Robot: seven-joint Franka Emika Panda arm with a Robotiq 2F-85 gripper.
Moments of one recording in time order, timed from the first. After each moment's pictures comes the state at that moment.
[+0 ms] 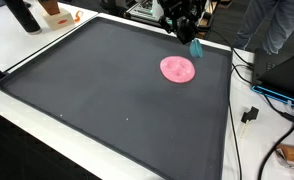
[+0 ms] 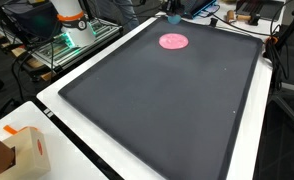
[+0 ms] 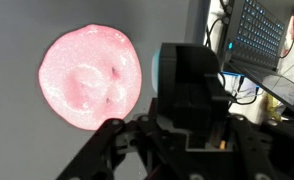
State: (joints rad) arm 0.13 0.05 0.16 -2.32 0.84 2.23 -0.48
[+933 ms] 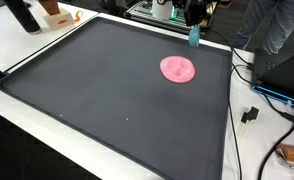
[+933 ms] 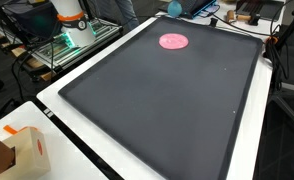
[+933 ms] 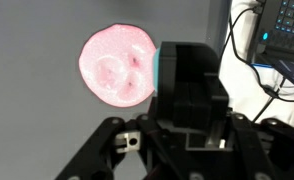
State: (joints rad) arm 0.19 -0.07 0.21 -2.25 0.39 2.22 0.07
